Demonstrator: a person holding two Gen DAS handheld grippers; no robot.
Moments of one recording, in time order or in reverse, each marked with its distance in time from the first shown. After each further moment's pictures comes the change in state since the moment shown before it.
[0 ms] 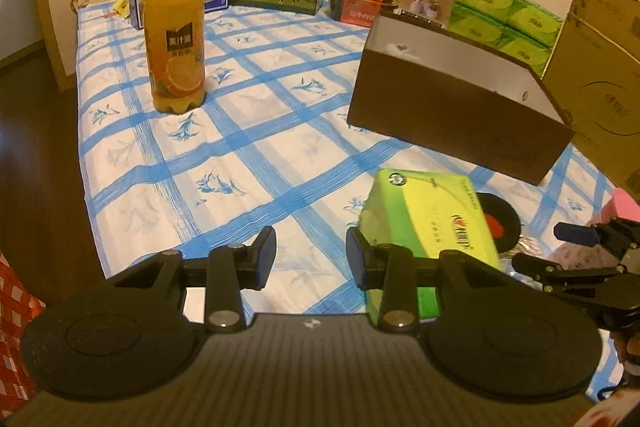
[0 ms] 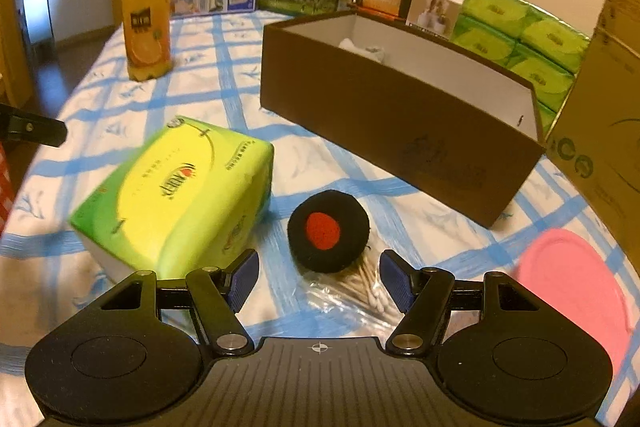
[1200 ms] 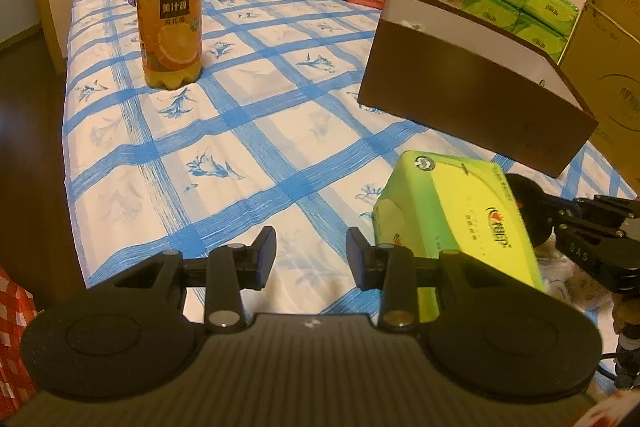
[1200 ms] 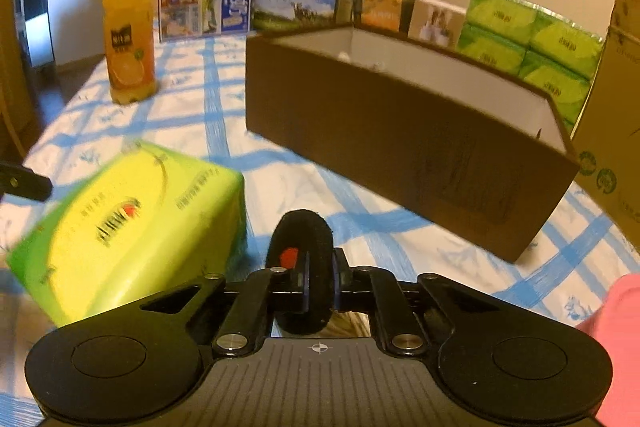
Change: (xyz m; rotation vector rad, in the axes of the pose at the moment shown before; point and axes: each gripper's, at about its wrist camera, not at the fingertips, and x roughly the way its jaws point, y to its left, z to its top) left arm 0.037 0.006 -0.005 -0.017 0.035 -0.006; right arm 0.041 -0.015 0.007 0.028 -0.111 0.024
